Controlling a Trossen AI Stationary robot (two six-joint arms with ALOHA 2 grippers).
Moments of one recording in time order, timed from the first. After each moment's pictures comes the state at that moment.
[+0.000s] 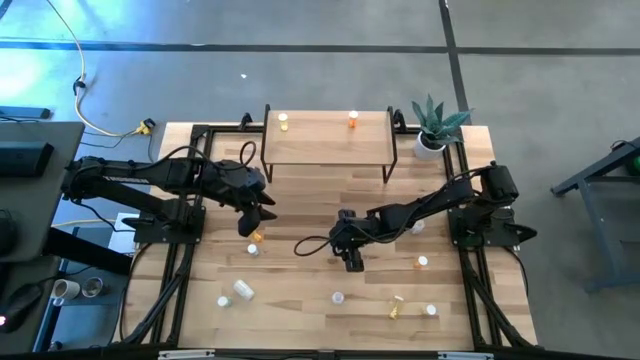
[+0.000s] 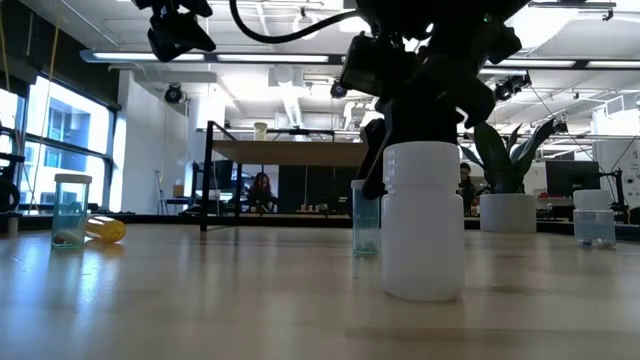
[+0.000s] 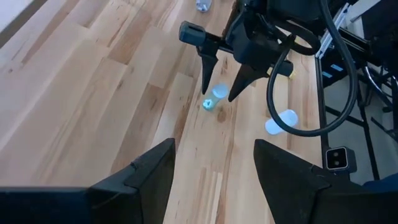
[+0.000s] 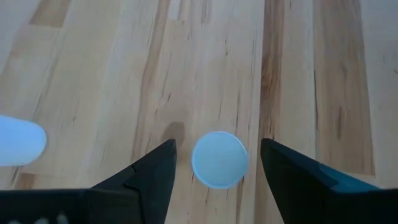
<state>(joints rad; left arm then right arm) 0.09 1.03 0.98 -0.66 0.05 -0.42 0.19 1.79 1.05 -0.19 0.01 0.05</state>
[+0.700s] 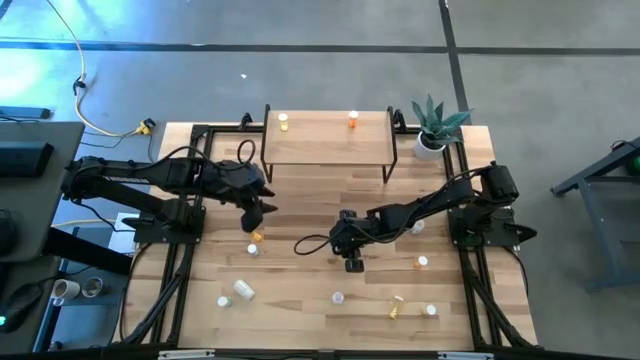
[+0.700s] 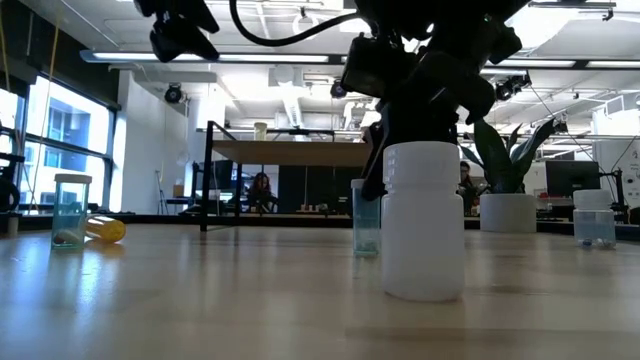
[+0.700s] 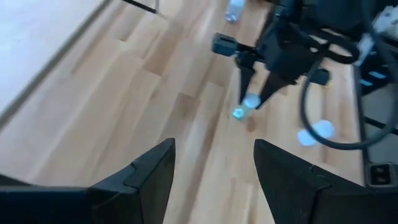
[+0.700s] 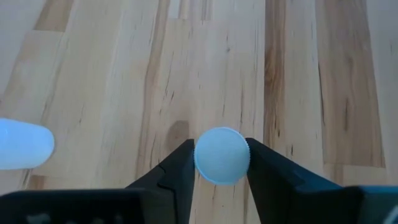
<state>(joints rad) 0.09 1.03 0.98 -0.67 -0.08 -0.38 0.19 1.79 1.05 -0.19 -0.01 0.10</state>
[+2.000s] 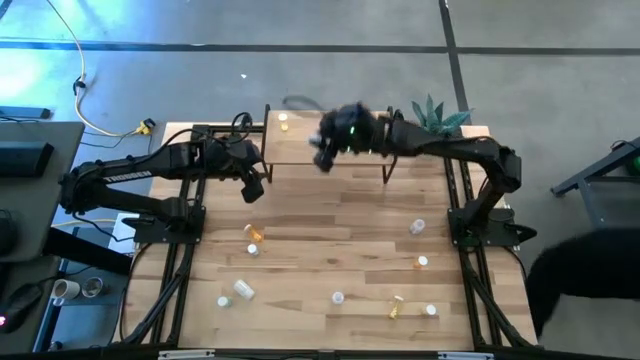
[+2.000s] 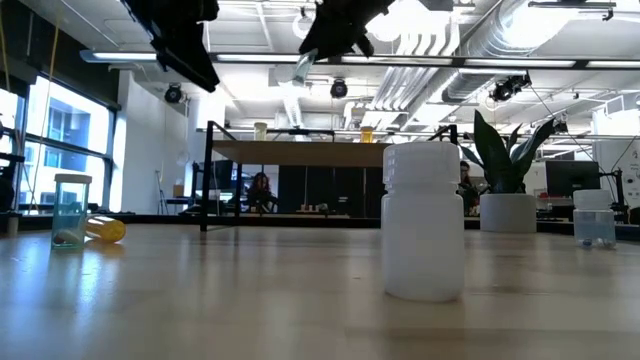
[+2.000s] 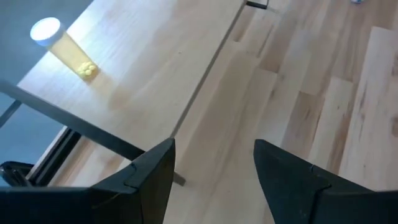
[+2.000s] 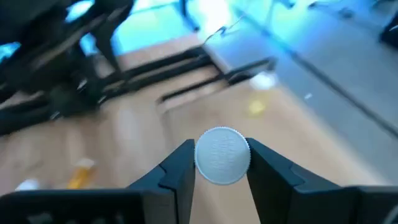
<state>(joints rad) 0.37 1.03 0.98 -0.75 -0.22 -0.07 -0.24 1.71 1.67 -0.46 0.17 0.11</state>
